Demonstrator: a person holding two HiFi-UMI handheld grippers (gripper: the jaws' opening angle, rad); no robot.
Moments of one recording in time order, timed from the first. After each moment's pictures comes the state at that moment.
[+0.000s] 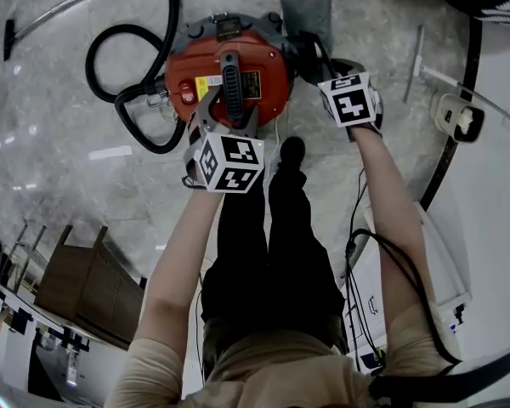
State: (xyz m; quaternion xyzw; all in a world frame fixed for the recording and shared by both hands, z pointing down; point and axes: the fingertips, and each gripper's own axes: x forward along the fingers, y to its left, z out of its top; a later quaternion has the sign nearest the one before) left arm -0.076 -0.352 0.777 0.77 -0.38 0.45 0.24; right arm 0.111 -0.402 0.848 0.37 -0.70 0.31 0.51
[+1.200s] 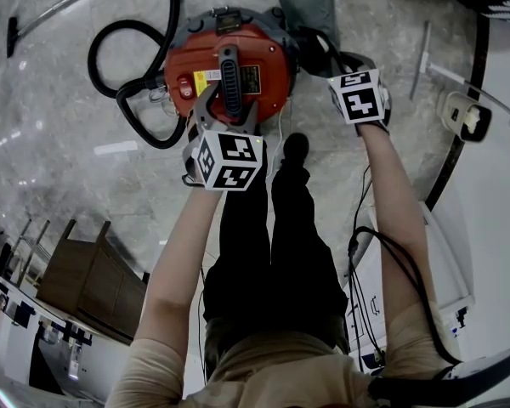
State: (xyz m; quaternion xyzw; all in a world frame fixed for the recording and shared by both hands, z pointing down) left arm -0.077 -0.350 0.779 0.77 -0.39 0.45 0.24; right arm 0.128 -0.407 0.856 0.38 -0.72 0.29 0.50
